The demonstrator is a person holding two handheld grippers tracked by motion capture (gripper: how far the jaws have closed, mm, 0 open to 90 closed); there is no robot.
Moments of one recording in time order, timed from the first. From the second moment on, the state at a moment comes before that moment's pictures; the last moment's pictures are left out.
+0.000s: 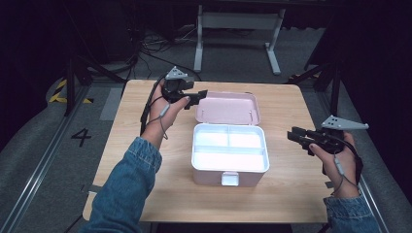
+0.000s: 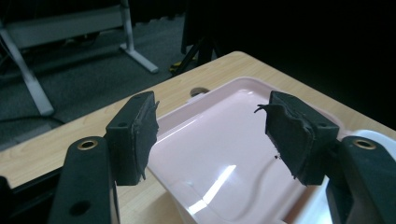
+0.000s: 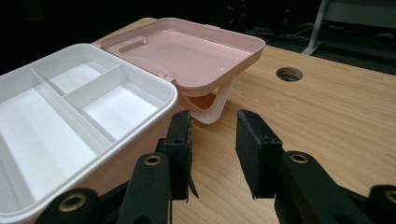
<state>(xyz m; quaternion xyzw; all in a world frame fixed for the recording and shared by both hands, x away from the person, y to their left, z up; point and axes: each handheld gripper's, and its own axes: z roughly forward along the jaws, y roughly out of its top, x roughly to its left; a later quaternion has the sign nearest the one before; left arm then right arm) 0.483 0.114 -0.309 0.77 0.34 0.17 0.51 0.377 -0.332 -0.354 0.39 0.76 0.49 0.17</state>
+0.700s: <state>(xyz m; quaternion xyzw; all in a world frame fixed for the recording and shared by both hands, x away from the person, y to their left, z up) 0.370 0.165 -0.293 0.81 0.30 0.19 0.46 0.396 -0.332 -0.355 0.38 0.78 0.47 0.14</state>
